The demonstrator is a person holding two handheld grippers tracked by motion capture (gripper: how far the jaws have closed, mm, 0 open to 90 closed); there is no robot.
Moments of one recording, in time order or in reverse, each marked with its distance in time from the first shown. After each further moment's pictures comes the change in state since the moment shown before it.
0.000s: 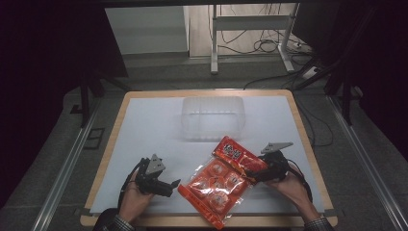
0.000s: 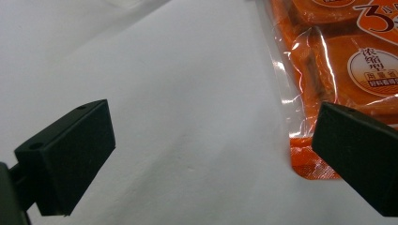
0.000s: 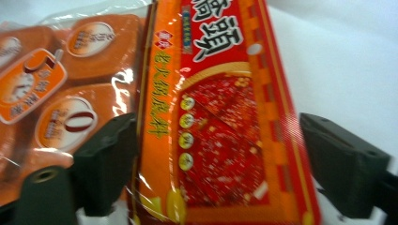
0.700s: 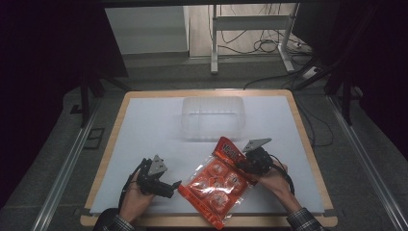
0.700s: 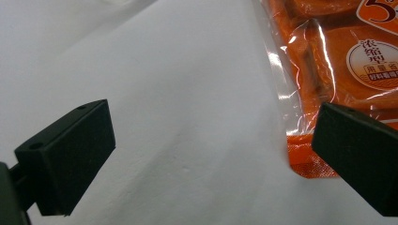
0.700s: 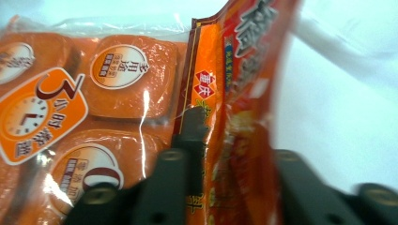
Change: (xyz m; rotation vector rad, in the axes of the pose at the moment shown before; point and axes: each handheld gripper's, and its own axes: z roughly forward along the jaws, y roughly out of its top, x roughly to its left) left arm -0.003 0.001 0.003 0.016 -0.002 0.024; right arm 0.026 0.033 0.028 0.041 0.000 -0.169
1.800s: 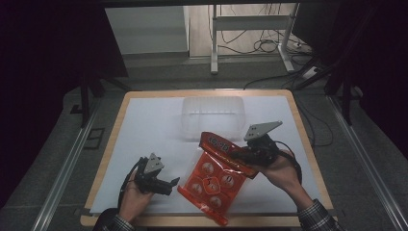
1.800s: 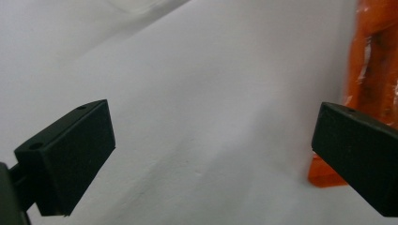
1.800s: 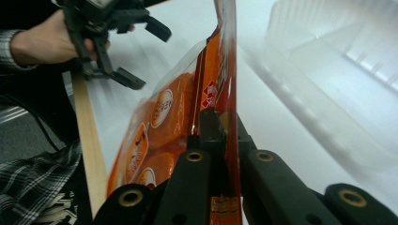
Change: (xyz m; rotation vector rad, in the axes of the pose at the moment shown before) left arm 0.007 -0.002 -0.004 -0.043 0.013 -0.051; right arm 0.039 0.073 -0.088 -0.145 0.154 -0.105
